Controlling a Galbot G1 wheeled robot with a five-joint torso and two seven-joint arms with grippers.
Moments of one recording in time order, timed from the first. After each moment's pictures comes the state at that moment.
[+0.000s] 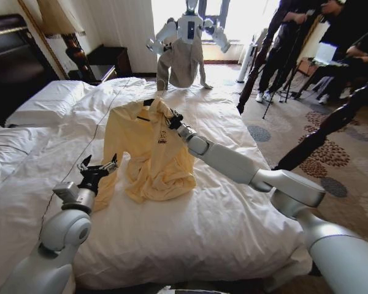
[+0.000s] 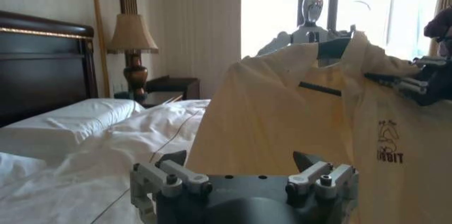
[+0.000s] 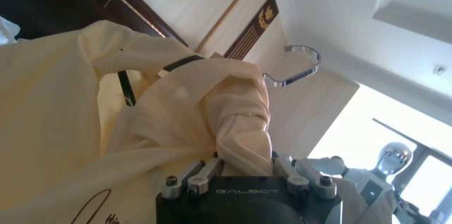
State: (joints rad) left arm 1.42 -0.99 -0.82 -2.34 -0.66 0.31 -0.34; right arm 0.25 1.24 -0.80 1.23 0.45 0.01 0.29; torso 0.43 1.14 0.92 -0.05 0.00
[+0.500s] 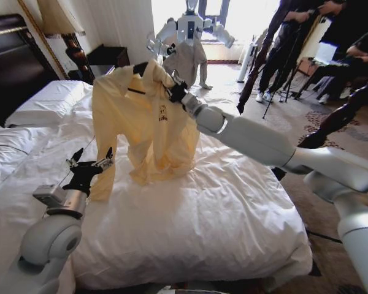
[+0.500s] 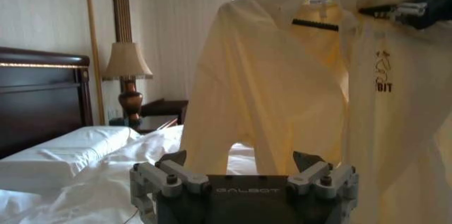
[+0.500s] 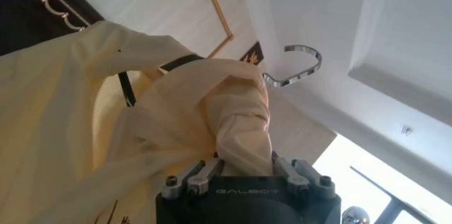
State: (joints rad) left arm 1.51 -0.99 -0.90 -2.48 -0.66 0.31 -0.34; right arm 0.55 1.07 -0.84 1.51 0.60 -0.13 0.28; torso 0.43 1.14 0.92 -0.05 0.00
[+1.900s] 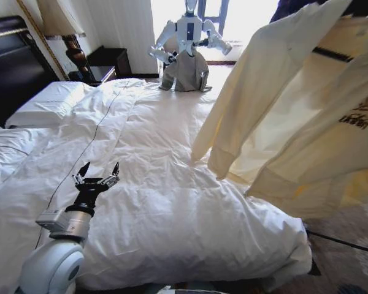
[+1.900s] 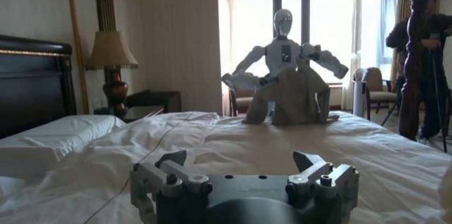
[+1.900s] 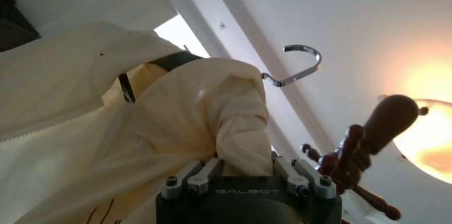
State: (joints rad) left arm 1.69 -1.04 -0.85 -2.50 -0.56 0.17 -0.28; right arm 0.68 -0.44 -0.53 2.26 0.88 -0.34 0.17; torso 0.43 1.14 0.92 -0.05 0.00
